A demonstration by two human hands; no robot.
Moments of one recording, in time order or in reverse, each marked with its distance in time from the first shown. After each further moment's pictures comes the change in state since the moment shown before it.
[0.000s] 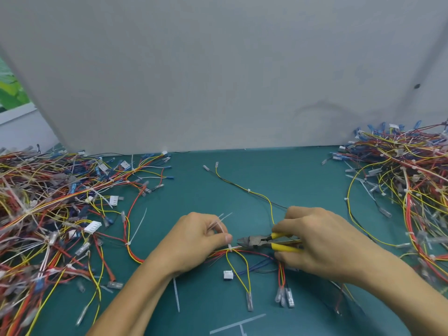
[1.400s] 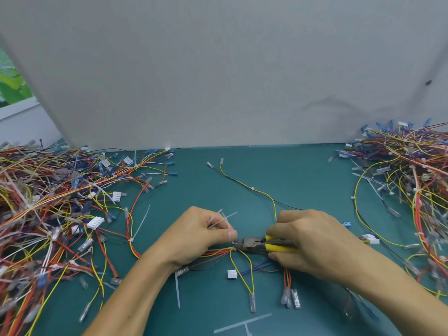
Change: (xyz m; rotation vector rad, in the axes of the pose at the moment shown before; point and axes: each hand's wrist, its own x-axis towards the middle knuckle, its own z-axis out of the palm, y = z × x) left_hand 0.006 -0.012 -0.002 -0.232 -0.074 -0.014; right_hand 0.010 -0.013 0.004 -0.018 -0.042 -0.052
